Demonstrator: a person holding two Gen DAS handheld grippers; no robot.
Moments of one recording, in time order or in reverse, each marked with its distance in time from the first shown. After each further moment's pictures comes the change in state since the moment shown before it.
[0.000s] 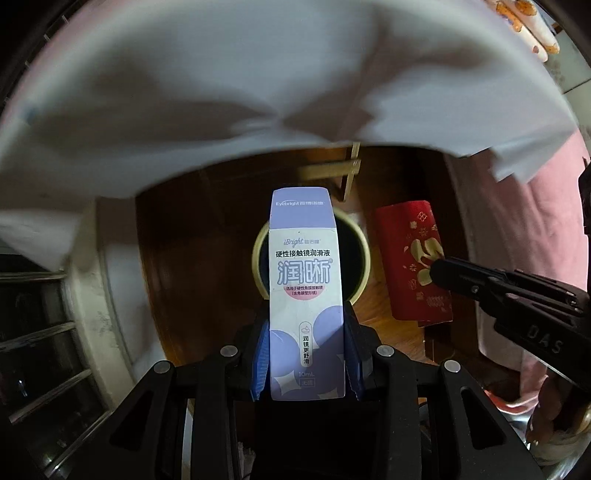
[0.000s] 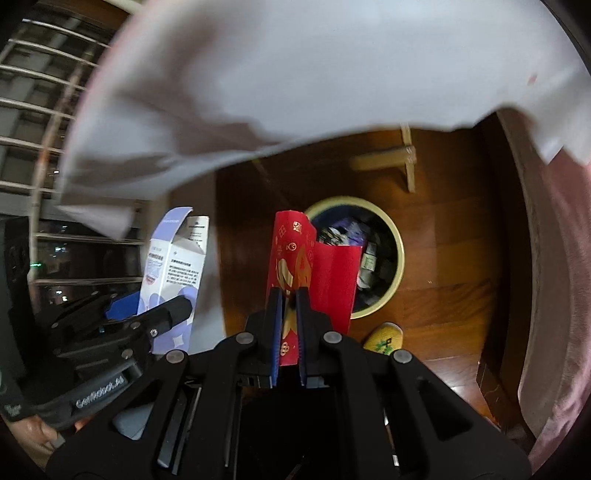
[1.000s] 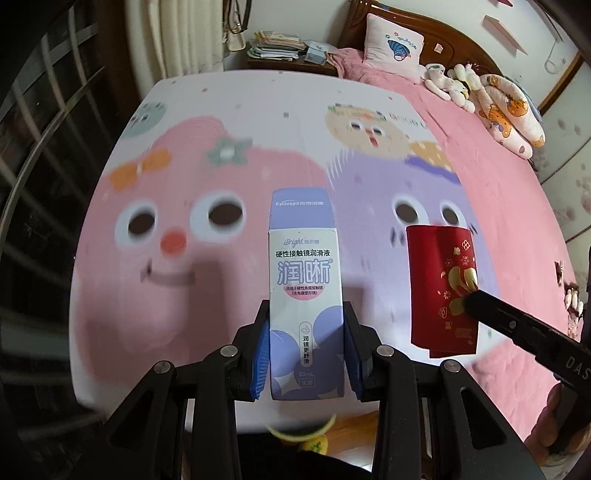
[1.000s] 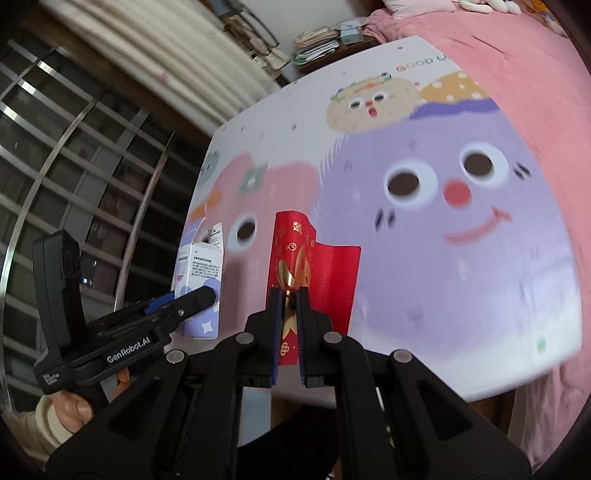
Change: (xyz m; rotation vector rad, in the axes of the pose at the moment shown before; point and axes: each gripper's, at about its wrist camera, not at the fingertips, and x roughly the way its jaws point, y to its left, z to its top) left arm -0.214 0.030 0.214 -0.099 -0.377 -0.056; right arm -0.209 0.101 0.214 -0.101 -0.352 0.174
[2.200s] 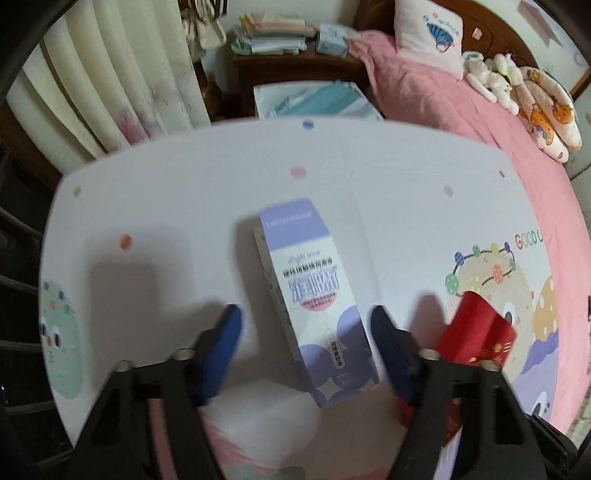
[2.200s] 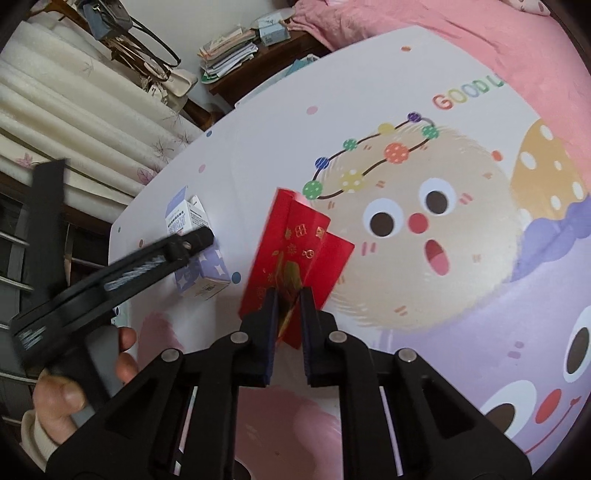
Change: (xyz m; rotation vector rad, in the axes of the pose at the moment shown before) left arm 0.260 0.037 0.404 0.056 0.129 0.040; right arm 0.241 -0.010 0.273 0.272 -0.026 -0.272
